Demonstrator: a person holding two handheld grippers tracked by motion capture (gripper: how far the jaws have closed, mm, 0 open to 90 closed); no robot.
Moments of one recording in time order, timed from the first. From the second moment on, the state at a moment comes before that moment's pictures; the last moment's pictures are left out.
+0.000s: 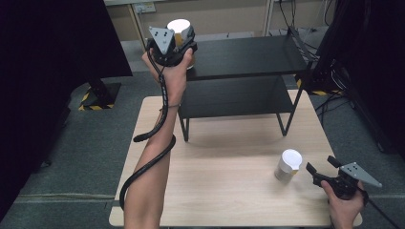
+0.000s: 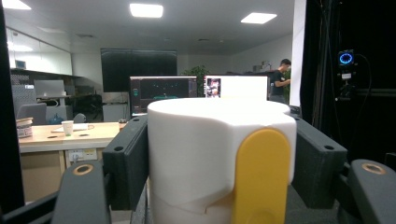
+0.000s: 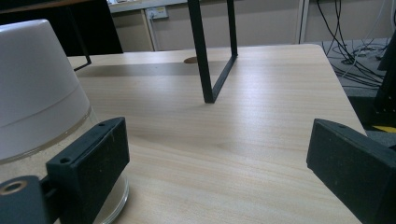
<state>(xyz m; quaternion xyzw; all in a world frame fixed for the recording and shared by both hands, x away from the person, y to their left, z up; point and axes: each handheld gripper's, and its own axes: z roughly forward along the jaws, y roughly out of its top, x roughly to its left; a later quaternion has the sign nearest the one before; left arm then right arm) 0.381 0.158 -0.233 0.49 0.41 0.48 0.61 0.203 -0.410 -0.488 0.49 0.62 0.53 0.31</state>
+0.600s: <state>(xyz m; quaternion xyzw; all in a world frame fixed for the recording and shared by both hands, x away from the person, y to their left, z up) 0.384 0.162 -0.238 0.49 0.40 0.48 0.61 0.203 -0.410 -0.488 0.49 0.62 0.53 0.31</state>
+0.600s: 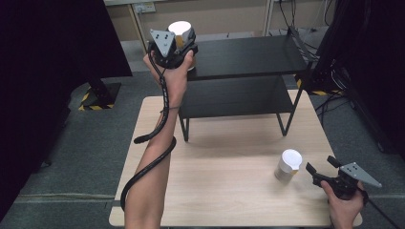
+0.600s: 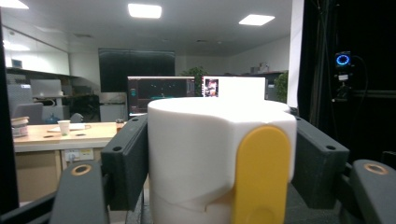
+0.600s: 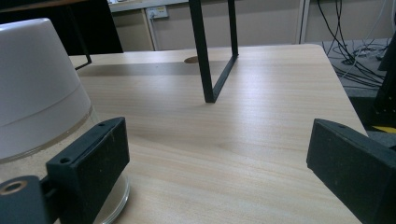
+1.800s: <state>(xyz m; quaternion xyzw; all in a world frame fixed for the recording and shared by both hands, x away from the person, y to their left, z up) 0.339 0.174 -0.256 0.48 0.36 0.46 0.65 0.203 -0.410 -0.488 0.49 0.62 0.53 0.31</state>
